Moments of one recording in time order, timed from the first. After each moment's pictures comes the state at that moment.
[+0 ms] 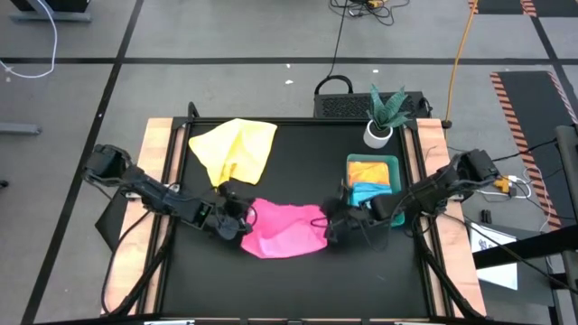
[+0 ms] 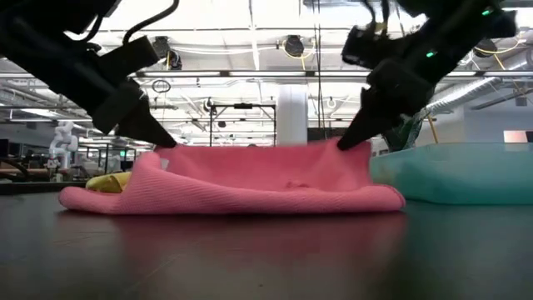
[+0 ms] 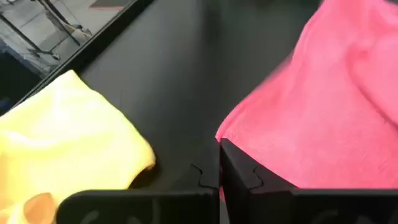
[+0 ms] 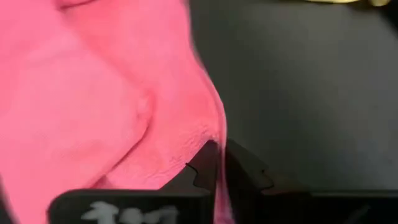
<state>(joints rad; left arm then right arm) -0.40 1.42 0.52 0.04 -0.82 -0.43 0.31 1.53 0.75 -0.13 0.53 0.40</state>
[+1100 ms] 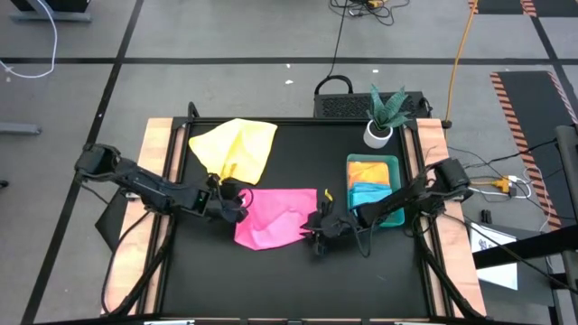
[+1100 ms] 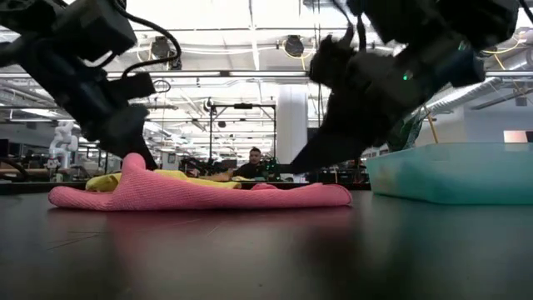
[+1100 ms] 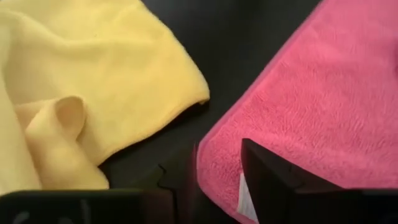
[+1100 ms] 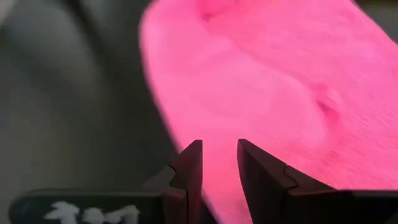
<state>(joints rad) -0.24 1.31 0.48 -0.22 -0.65 -0.73 0.30 1.80 0.74 0.40 0.24 0.38</state>
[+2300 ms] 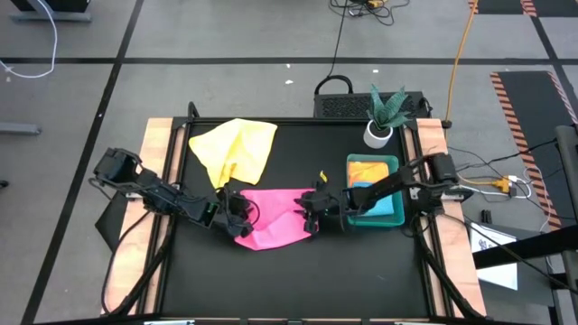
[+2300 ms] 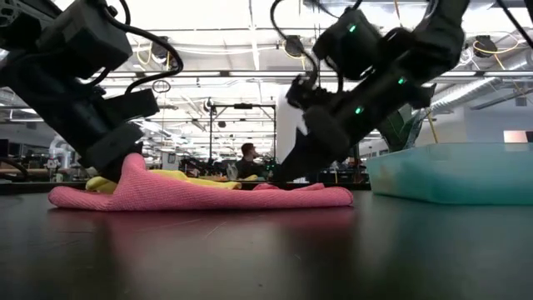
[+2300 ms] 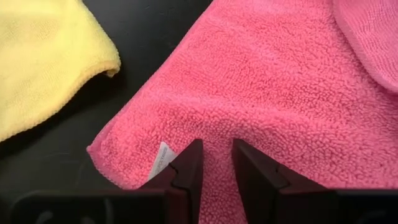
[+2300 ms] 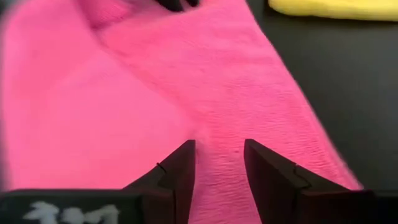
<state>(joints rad) -0.34 1.54 0.48 0.02 -0.60 -0.74 0.09 1.86 0.77 0.42 0.20 0.18</state>
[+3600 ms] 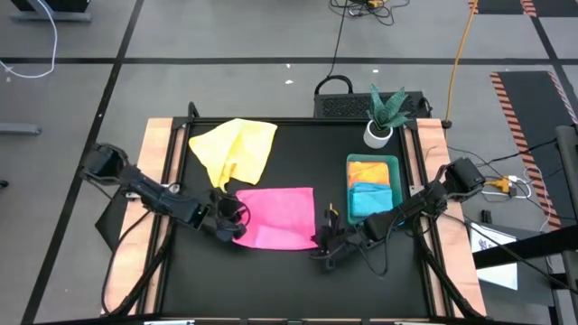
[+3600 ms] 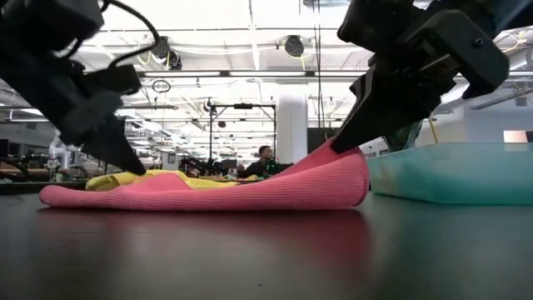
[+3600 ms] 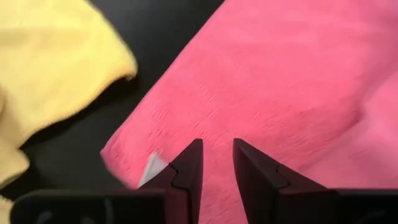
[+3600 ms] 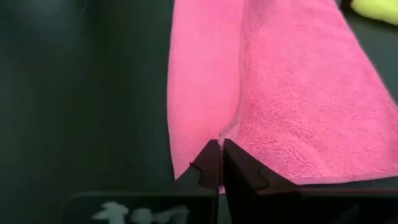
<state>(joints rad) -0.43 1.38 0.48 -0.15 -0.66 -0.83 0.46 1.69 0.85 0.00 0.42 0.32</state>
